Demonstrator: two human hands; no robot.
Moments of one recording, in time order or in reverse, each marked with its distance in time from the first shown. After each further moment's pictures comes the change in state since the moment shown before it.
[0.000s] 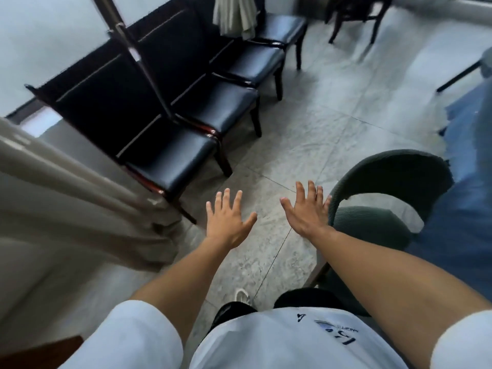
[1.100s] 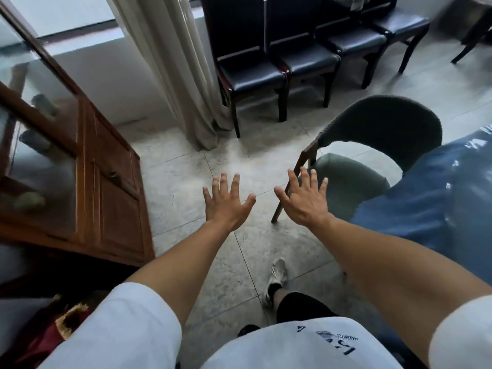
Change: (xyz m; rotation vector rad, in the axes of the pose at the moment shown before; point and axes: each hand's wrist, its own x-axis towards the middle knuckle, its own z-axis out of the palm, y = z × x) left_hand -0.517 0.287 0.227 -0.162 0.210 -0.601; right_hand -0.385 0.345 0.027 -0.263 -0.094 -0.705
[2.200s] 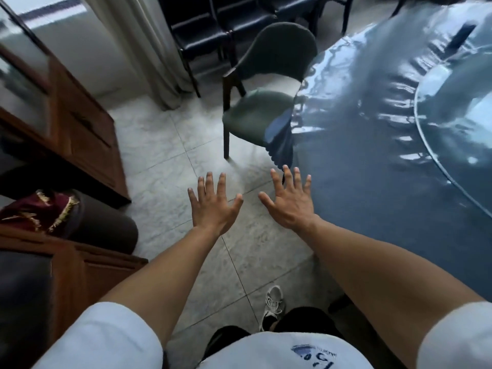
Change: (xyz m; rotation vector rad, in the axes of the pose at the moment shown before) left_hand -0.542 0.257 0.195 0.017 0.069 -0.001; right_hand -0.541 0.323 0.072 0.017 0.006 -0.061
